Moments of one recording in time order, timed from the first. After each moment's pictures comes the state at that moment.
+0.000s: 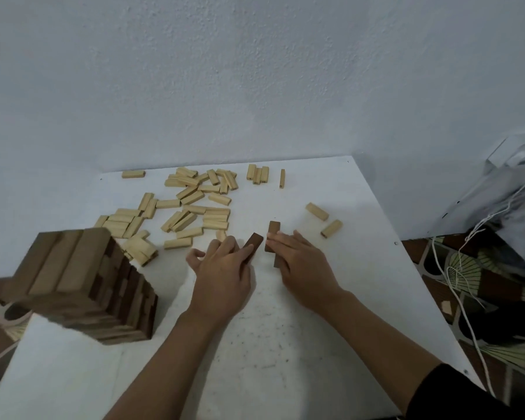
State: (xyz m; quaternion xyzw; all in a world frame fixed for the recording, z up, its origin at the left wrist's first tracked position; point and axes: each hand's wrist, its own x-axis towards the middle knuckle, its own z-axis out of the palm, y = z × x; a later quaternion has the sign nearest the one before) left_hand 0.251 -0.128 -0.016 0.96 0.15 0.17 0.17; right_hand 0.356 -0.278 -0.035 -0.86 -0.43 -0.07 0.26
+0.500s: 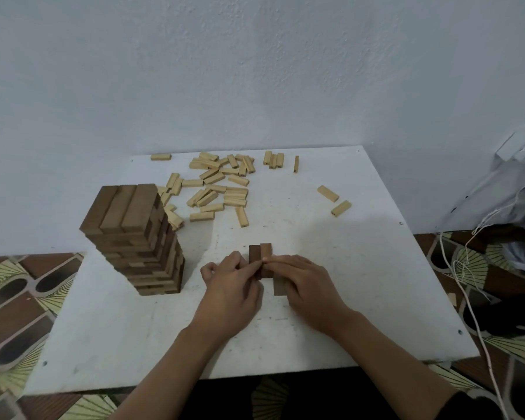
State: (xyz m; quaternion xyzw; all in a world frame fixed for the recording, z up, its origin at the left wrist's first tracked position) left_hand 0.160 -0.147 -0.023 0.95 0.10 0.14 0.25; right_hand 0.265 -0.307 -0.029 -0.81 -0.47 0.01 0.34
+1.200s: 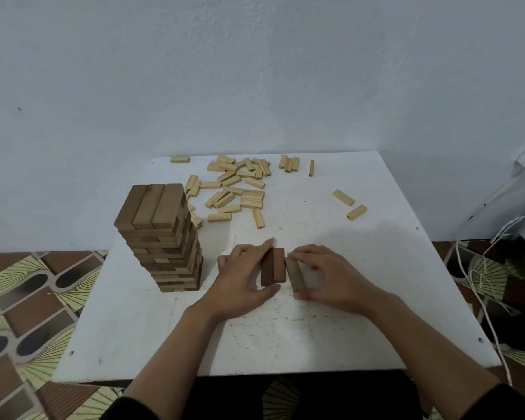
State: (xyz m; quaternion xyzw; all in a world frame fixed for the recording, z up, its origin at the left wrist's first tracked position) left_hand 0.166 -0.111 -0.024 0.94 0.07 0.04 0.33; right_hand 0.295 -0.312 -0.004 -0.84 -0.44 0.18 0.26
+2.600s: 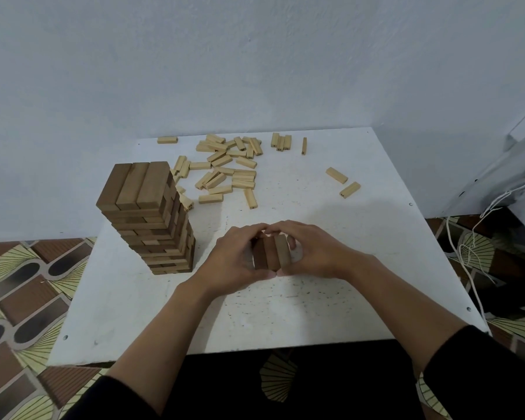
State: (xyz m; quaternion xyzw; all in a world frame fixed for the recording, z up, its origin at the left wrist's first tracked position) left_hand 0.171 -0.112 -0.008 0.93 0.06 0.03 0.36; right_hand 0.297 -0.289 0.003 -0.78 -0.48 0.23 0.33
